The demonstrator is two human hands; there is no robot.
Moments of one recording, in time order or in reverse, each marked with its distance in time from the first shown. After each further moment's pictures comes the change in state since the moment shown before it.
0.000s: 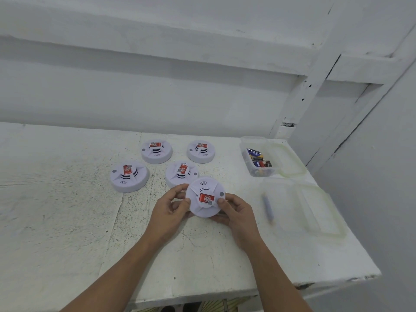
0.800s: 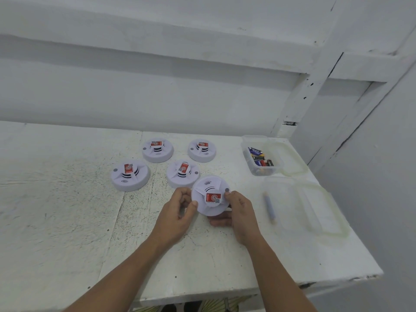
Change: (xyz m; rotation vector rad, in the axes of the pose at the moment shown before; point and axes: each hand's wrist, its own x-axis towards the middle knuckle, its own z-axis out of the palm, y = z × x) left_hand -0.010 0.003 0.002 0.637 -0.036 0.172; right_hand 0.007 -0.006 0.005 -0.107 0.091 0.112
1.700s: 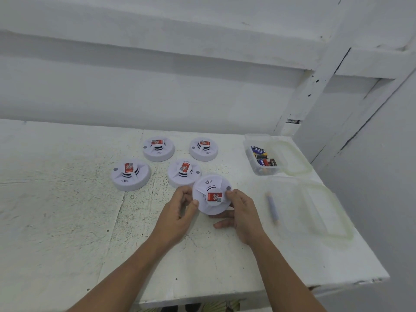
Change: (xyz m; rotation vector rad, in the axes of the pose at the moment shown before) left_hand 0.002 0.001 0.000 -0.001 -0.022 0.004; right_hand 0.000 -0.009 0.002 0.032 -0.053 0.043
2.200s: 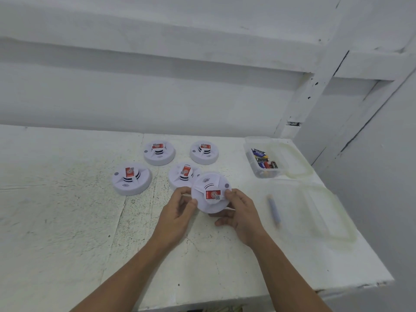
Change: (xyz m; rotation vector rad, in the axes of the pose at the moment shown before) left_hand 0.005 0.006 -0.001 -0.168 0.031 -0.117; right_hand 0.001 -0.007 0.005 0.082 -0.041 0.003
